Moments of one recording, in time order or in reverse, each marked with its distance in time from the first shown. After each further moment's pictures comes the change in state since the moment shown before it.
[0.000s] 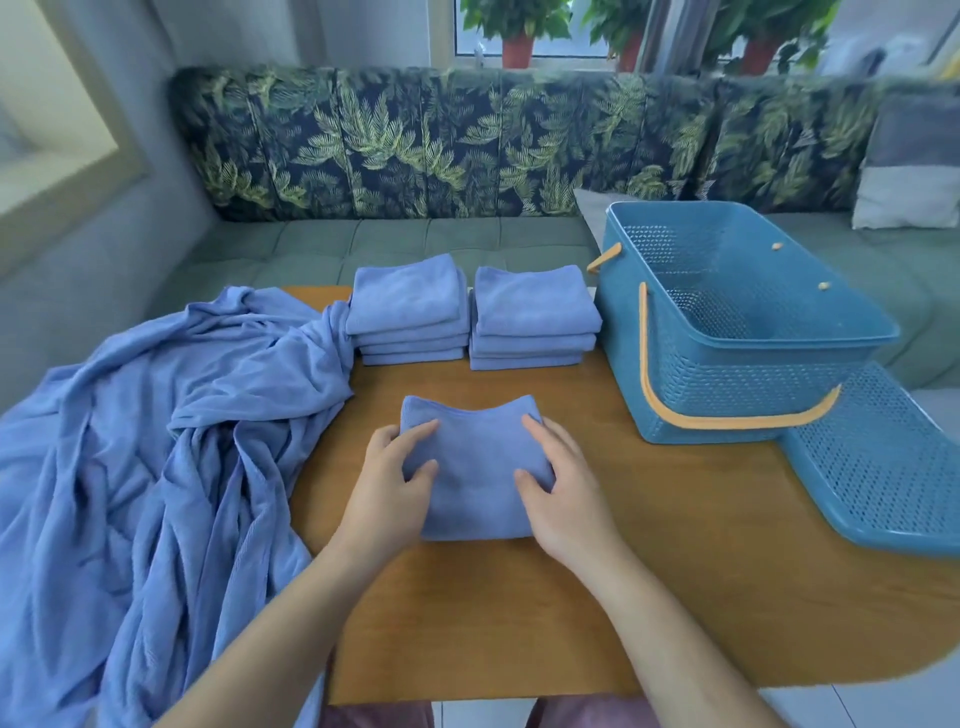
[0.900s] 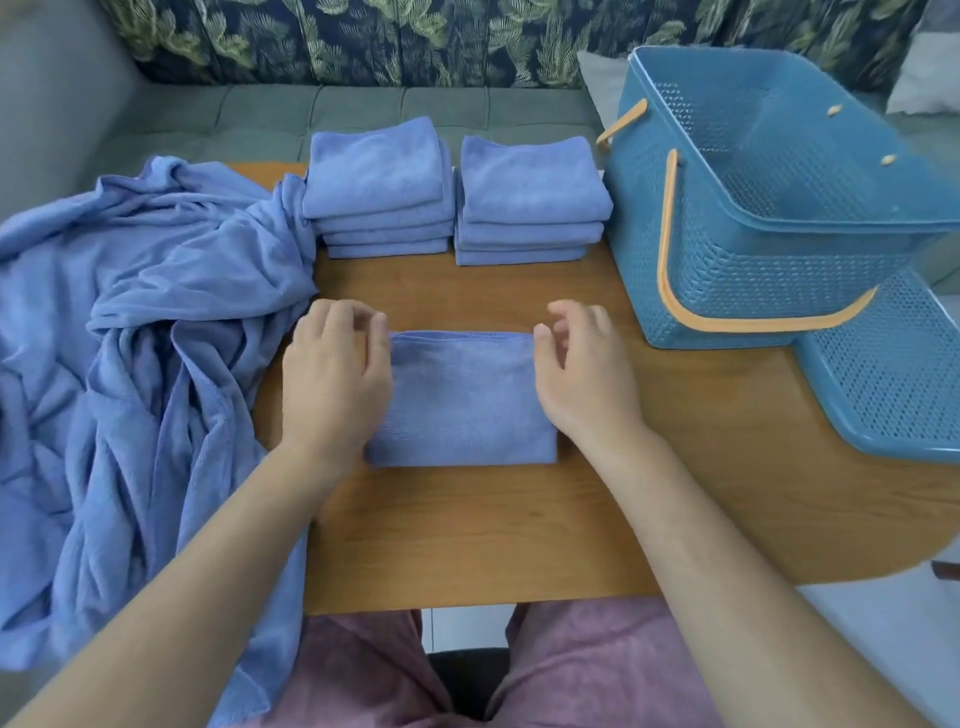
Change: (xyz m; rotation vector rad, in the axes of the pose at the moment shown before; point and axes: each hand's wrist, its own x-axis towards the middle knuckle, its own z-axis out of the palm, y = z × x) left_hand 0.028 -0.021 -0.006 0.338 0.339 0.227; right_hand 0.042 0.021 -0.008 -0.480 0.266 -0.123
